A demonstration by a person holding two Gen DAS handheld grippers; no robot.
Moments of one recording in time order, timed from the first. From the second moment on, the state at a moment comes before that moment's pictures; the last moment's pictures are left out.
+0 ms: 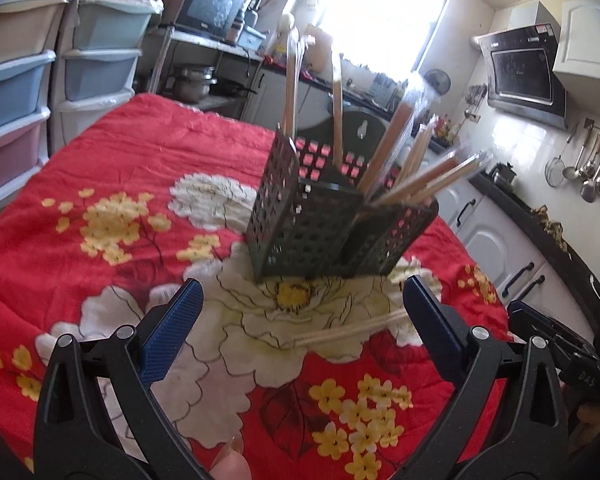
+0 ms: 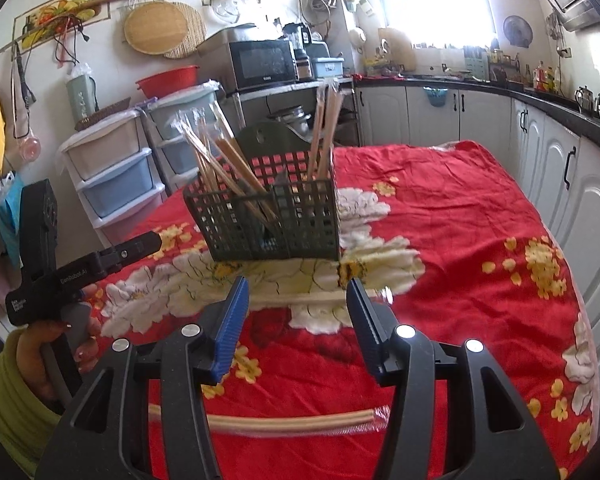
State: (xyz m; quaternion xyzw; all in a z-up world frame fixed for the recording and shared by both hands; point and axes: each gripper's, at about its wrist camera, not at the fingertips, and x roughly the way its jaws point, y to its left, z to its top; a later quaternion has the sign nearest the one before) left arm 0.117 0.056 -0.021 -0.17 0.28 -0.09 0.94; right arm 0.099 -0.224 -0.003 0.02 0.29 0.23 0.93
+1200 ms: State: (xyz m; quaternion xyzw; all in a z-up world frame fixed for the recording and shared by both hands) left arm 0.145 0.042 -0.077 -0.22 0.39 -0.16 0.88; right arm 0.094 -0.268 -0.084 0.05 0.42 0.19 0.89
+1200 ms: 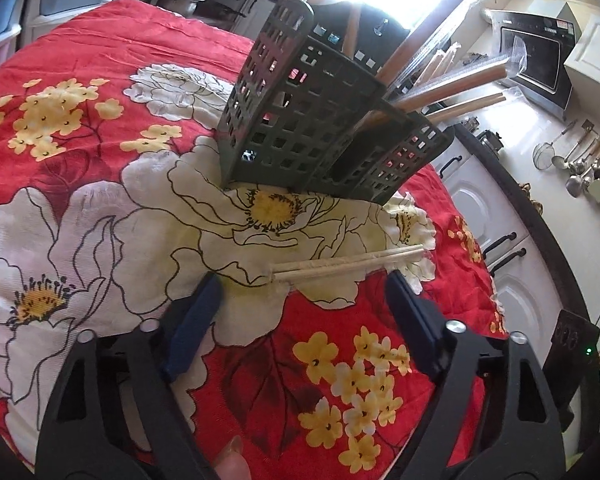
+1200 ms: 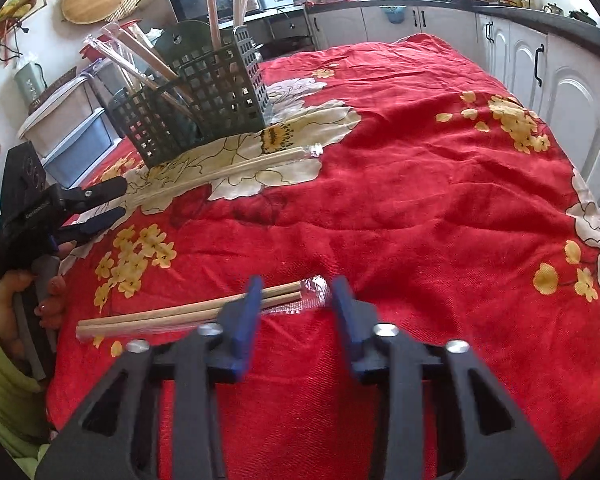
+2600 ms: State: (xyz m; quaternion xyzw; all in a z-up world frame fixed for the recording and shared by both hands) left arm 0.098 0.081 0.020 -0.25 0.23 -0.18 0.93; right arm 0.086 -0.233 0.005 0.05 0.30 0.25 0.92
